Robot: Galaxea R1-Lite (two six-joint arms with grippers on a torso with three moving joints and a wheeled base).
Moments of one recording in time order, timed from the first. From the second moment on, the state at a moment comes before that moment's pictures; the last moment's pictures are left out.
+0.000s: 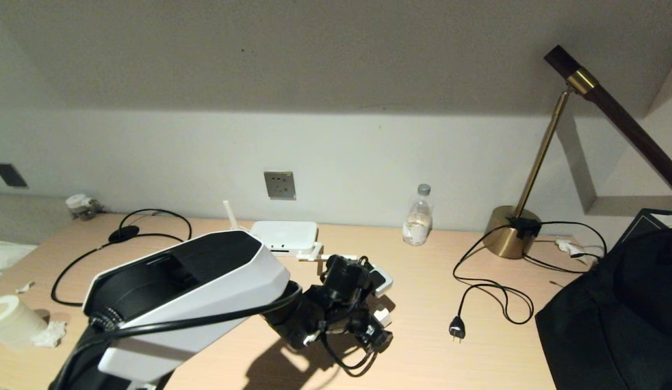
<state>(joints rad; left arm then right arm) -0.72 2.44 -1.28 -0.45 -0.05 0.28 0.00 0.00 0.00 0.00 0.00 0.00</state>
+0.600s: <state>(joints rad) -0.73 2.42 -1.45 -0.17 -0.05 0.35 0.00 0.00 0.00 0.00 0.00 0.00</state>
